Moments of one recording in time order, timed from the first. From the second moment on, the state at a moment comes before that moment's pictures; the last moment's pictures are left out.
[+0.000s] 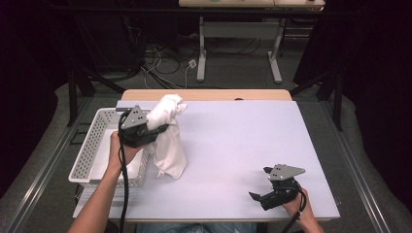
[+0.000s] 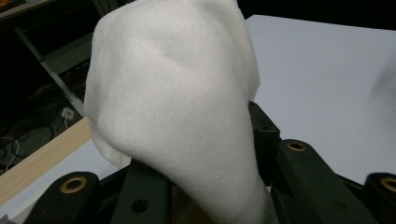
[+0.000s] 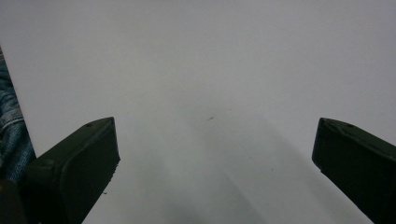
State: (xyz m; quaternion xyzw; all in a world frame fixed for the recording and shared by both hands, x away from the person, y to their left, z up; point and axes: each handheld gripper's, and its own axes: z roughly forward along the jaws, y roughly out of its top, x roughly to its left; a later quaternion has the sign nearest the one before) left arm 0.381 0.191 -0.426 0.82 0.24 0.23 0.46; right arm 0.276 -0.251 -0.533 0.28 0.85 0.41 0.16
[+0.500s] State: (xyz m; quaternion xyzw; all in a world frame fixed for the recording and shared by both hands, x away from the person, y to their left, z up) left arm 0.389 0.165 -0.448 0.83 0.24 0.19 0.46; right arm 0.275 -0.253 -0.533 0.29 0.85 0.41 0.16
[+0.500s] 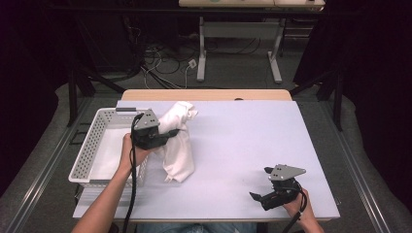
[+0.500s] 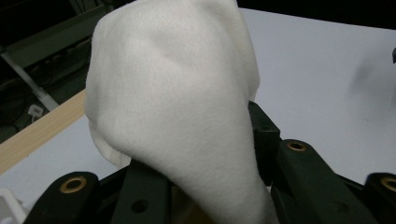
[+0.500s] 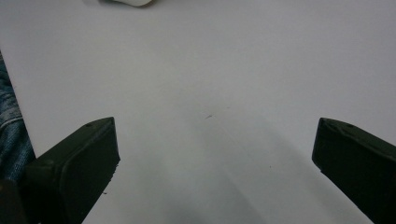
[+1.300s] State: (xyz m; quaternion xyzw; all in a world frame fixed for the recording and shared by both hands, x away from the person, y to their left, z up) left arm 0.395 0.132 -0.474 0.84 0.22 0.16 0.47; right arm 0.274 -0.254 -0.533 0.29 0.85 0.41 0.16
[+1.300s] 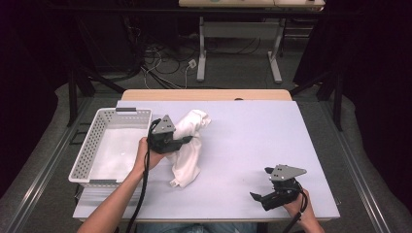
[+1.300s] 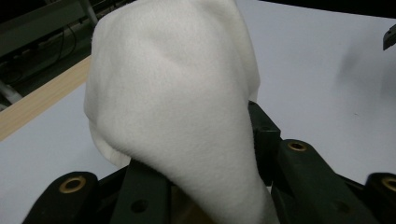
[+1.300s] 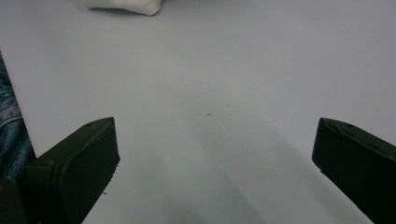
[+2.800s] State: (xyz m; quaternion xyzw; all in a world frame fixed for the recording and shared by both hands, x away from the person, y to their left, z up) left arm 0.400 0.093 -0.516 0.87 0.21 0.13 0.42; right arm 0.273 -0.255 -0.534 0.29 0.85 0.41 0.16
